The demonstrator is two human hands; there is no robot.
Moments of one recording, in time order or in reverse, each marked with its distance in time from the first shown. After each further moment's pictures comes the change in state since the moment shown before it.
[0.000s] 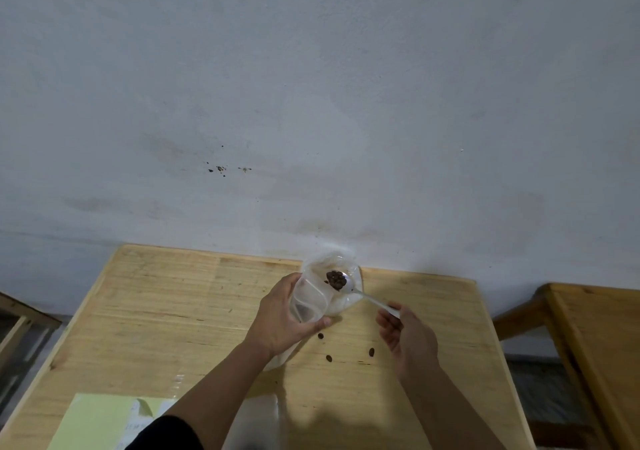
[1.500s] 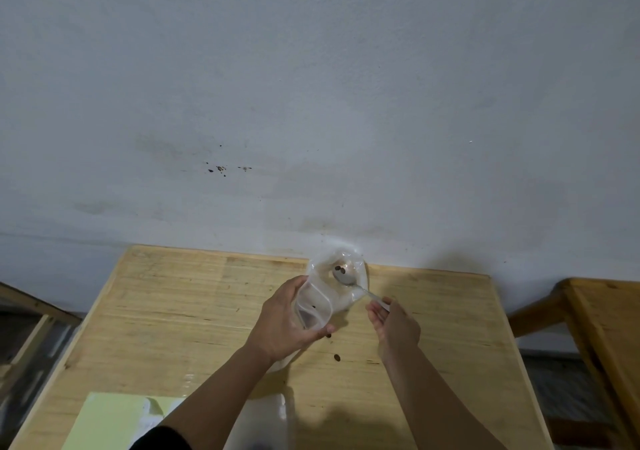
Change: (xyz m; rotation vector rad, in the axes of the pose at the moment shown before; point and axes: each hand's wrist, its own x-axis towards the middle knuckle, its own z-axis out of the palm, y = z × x) left_hand -0.006 -0.002 -0.003 -0.010 0.008 0.043; right_hand 0.046 0.034 0.027 0.128 0.138 0.060
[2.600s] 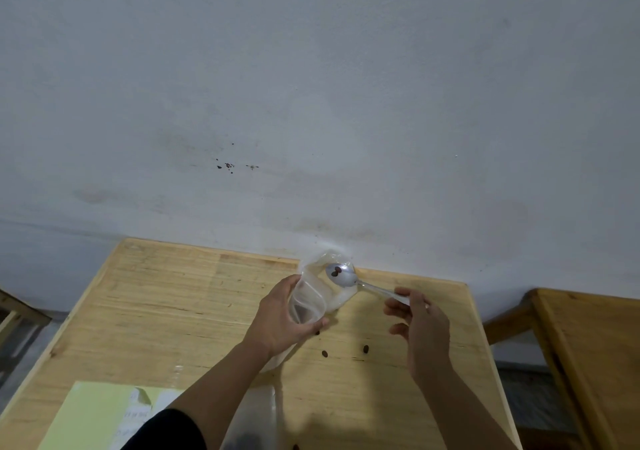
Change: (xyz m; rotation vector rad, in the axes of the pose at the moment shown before) left_hand -0.005 -0.001 0.007 -0.003 0.023 -0.021; right_hand -0.062 -0.056 -0.041 -0.350 -0.275 -0.451
